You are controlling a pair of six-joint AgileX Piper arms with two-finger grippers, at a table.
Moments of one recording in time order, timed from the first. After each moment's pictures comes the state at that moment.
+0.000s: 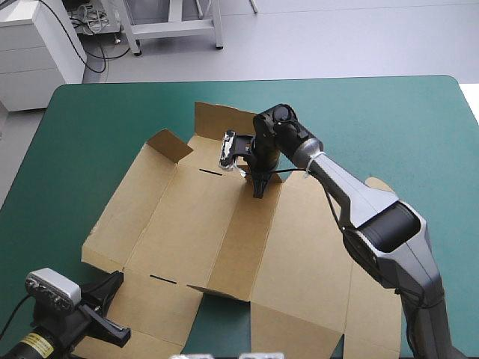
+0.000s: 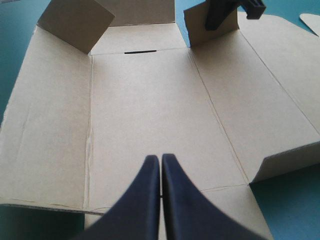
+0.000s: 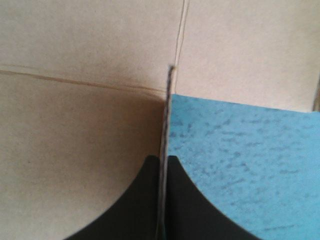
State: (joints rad) left arm -0.30 0.16 -0.42 -0.26 0.75 0.23; right arm 0.60 2.16 -2.02 0.00 1.19 -0.89
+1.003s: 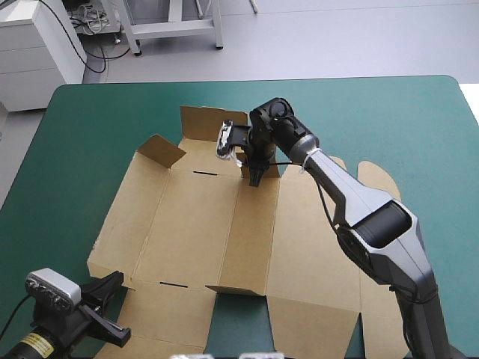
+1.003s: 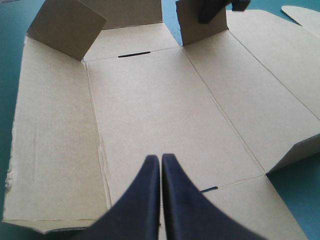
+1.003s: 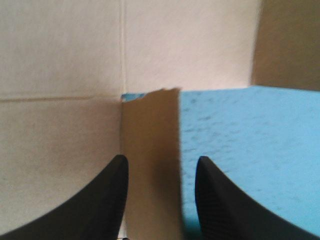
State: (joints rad) left arm -0.30 0.16 -0.42 -0.26 0.75 0.23; right arm 0.60 2.19 -2.17 -0.05 1.19 -0.84
